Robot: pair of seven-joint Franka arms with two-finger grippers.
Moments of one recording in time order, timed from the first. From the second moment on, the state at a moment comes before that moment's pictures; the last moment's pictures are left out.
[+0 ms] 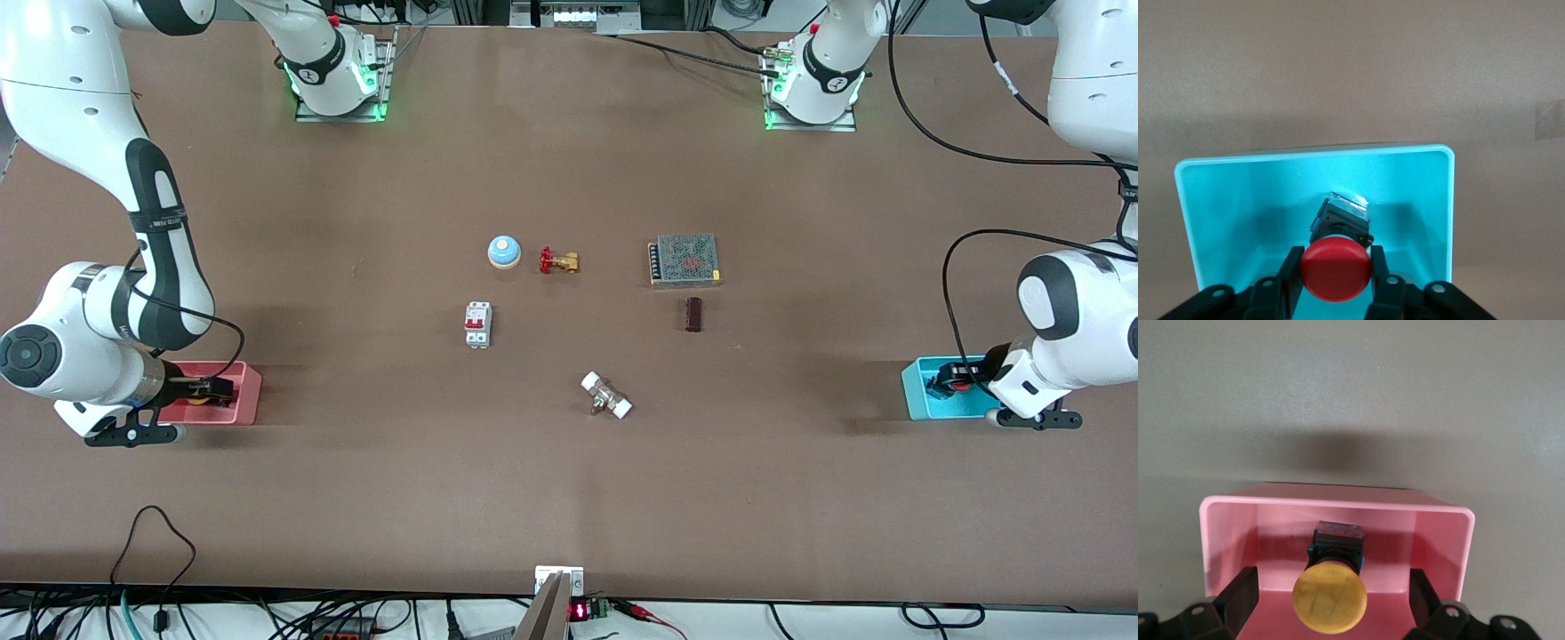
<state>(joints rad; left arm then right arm) 0.25 0.65 -0.01 -1.64 0.01 2.21 0.23 -0.03 0.73 -0.12 -1.50 -0.03 2.20 -0.17</state>
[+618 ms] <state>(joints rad) 0.25 0.57 -0.01 -1.62 0.01 2.16 0.23 -0.03 0.74 -0.12 -1.50 -0.03 2.19 -0.17</state>
